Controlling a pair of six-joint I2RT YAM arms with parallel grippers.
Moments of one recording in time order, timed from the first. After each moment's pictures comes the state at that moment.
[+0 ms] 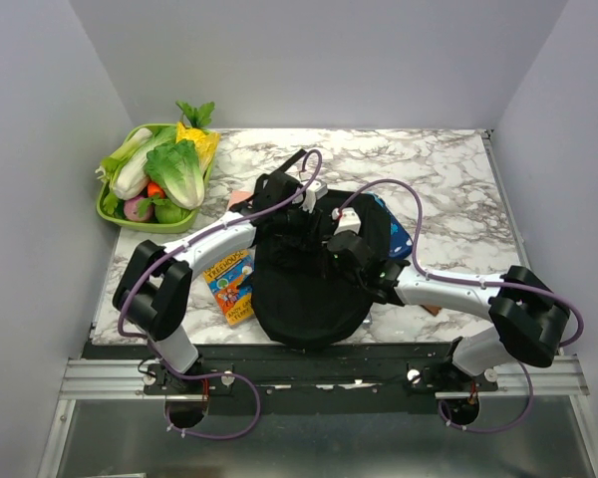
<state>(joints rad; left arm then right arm) -0.60 1.66 1.16 -0.30 0.36 -0.16 0.95 1.46 0.78 0.06 0.37 0.53</state>
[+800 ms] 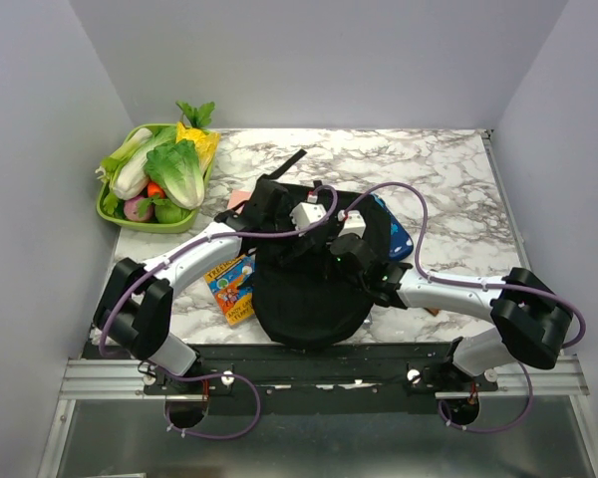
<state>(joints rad) -0.59 1.52 1.07 -0.38 0.38 0.47 0.95 1.45 0.74 0.09 0.39 0.60</state>
